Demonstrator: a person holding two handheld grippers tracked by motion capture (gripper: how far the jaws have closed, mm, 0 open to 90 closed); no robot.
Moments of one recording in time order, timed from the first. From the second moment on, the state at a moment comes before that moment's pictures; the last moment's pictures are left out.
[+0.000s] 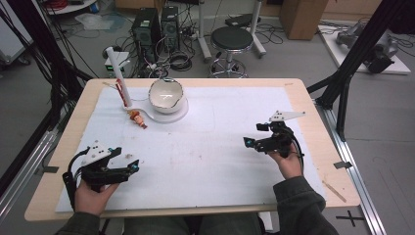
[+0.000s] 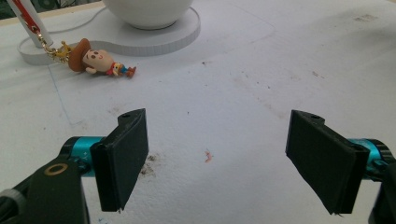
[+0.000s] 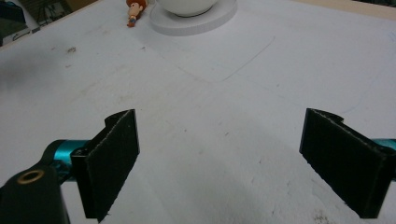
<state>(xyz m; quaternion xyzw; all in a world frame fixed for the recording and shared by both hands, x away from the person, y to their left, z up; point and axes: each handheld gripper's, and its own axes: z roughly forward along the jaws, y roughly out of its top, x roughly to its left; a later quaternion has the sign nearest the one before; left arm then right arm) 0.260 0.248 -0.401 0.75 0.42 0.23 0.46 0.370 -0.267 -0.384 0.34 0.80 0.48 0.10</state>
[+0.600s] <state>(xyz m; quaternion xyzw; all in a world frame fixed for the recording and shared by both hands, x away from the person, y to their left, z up) 0.258 0.247 -0.402 0.75 0.41 0.23 0.46 0.353 -0.286 -0.392 0.35 0.79 0.49 0.10</state>
